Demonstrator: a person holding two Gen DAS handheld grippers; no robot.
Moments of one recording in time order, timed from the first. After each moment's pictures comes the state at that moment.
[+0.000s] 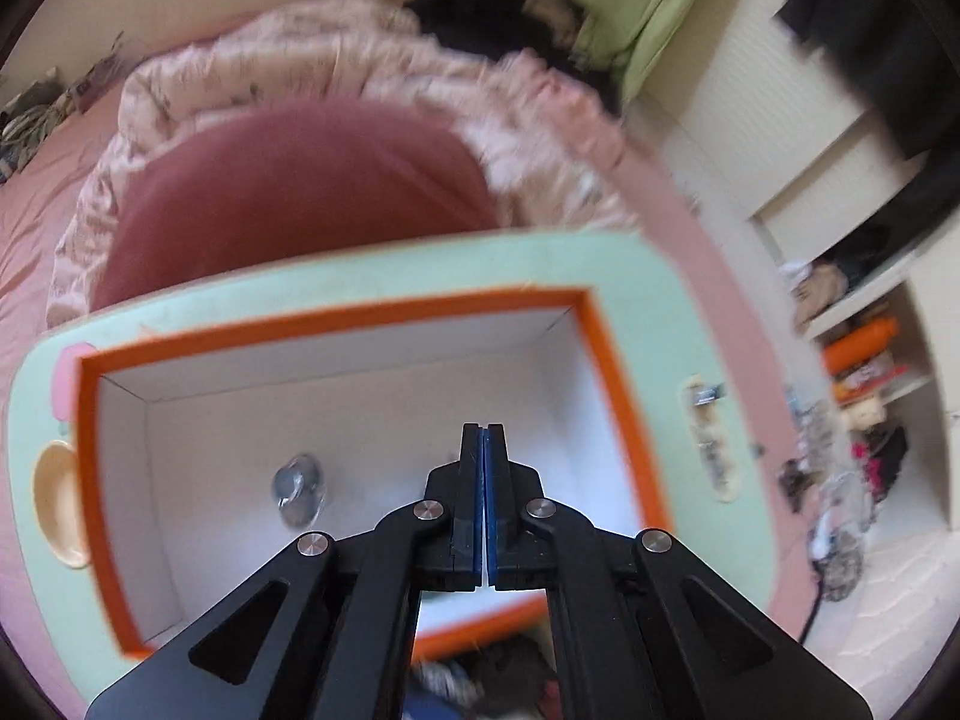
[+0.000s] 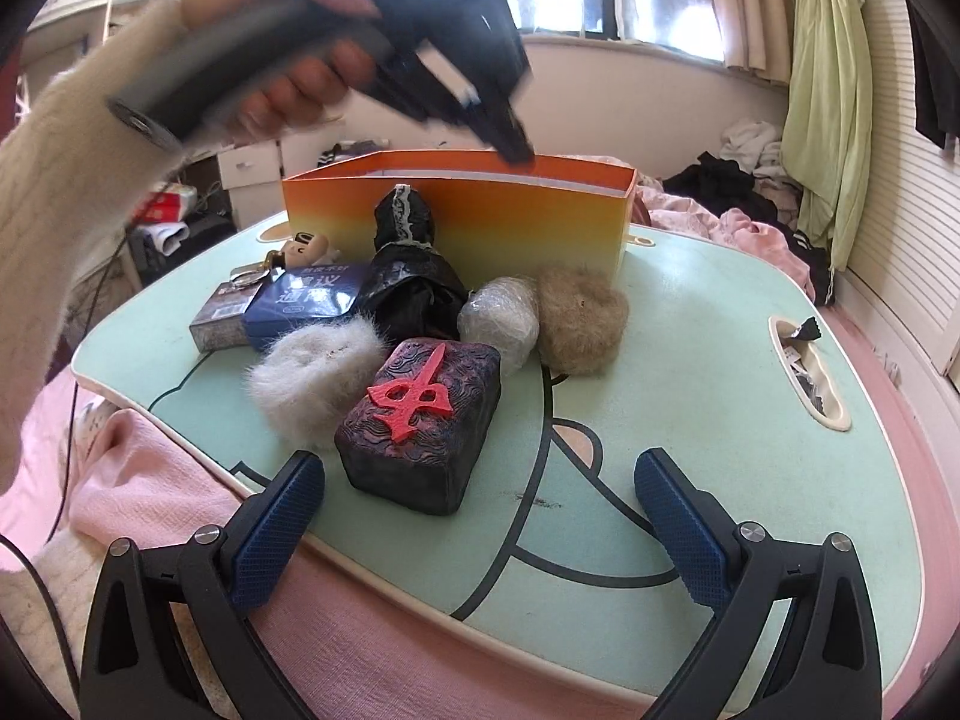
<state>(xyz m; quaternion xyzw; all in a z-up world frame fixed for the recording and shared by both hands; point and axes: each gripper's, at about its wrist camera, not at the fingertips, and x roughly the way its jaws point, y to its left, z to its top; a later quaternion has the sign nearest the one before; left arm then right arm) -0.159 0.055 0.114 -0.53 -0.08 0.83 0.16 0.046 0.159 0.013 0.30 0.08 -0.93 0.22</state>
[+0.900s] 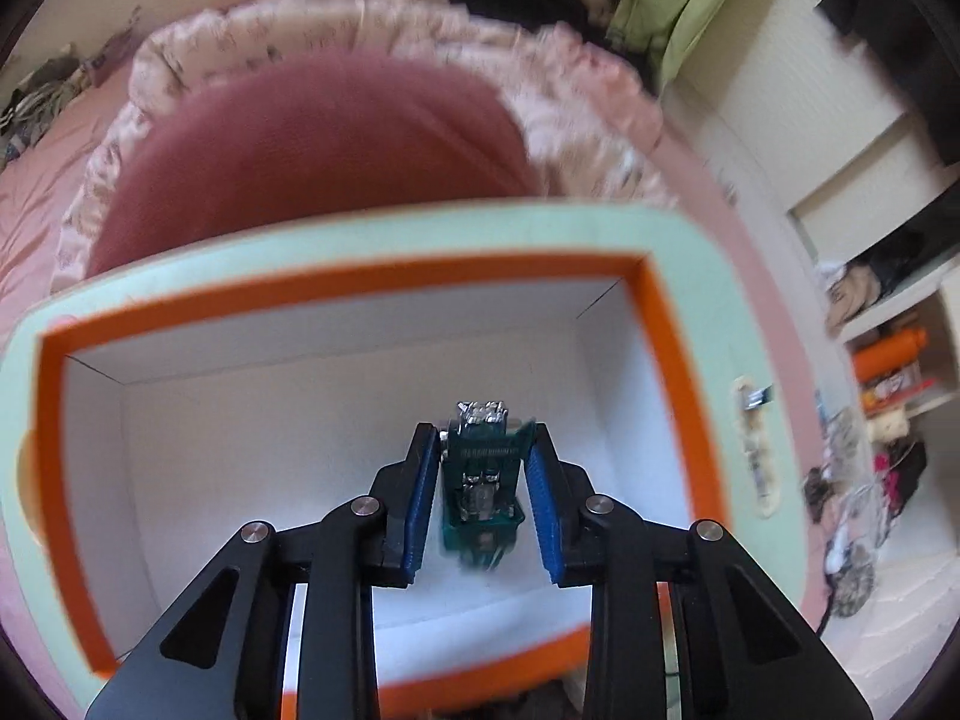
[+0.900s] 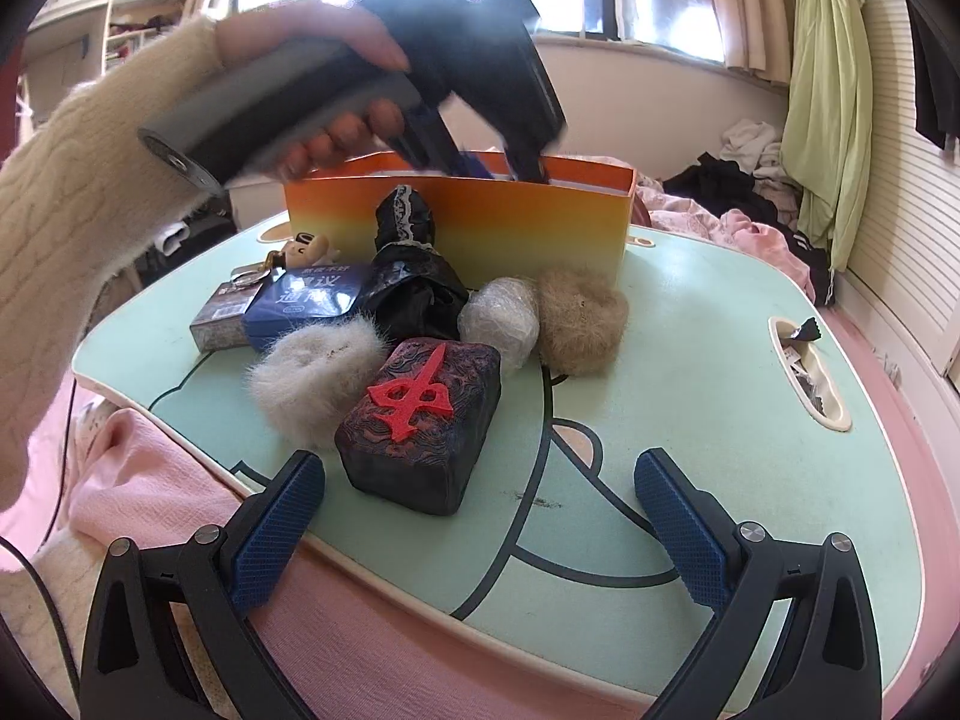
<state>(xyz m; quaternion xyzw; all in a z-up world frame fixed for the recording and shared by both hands) -0.197 0.074 0.084 -0.56 -0.08 0.82 0.12 0.045 0.158 0.013 0.30 0.08 -0.93 0.22</state>
